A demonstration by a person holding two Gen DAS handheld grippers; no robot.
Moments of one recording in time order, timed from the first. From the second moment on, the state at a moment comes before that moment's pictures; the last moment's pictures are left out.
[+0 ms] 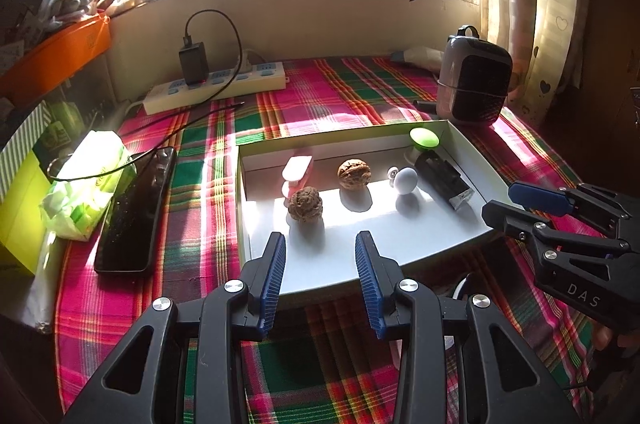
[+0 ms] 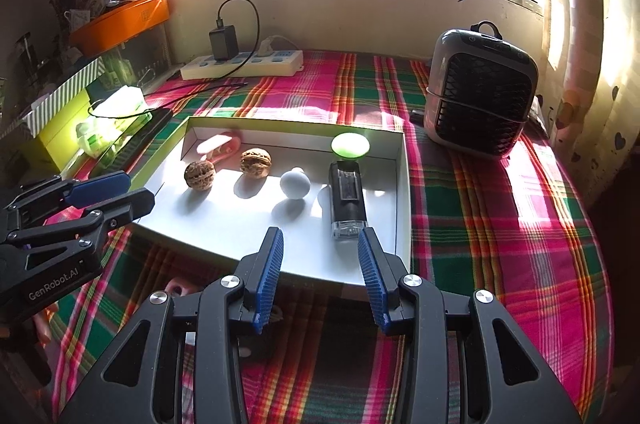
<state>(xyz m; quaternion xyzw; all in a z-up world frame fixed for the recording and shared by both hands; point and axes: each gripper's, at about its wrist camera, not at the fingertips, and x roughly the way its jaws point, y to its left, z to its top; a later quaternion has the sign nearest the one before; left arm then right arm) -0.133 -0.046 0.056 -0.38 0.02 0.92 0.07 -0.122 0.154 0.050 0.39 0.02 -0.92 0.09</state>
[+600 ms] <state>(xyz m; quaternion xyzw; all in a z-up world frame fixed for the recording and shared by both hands) -0.095 -0.042 0.038 -0.39 -0.01 0.92 0.11 -0.084 0.158 0.045 0.38 0.01 -0.92 0.10</state>
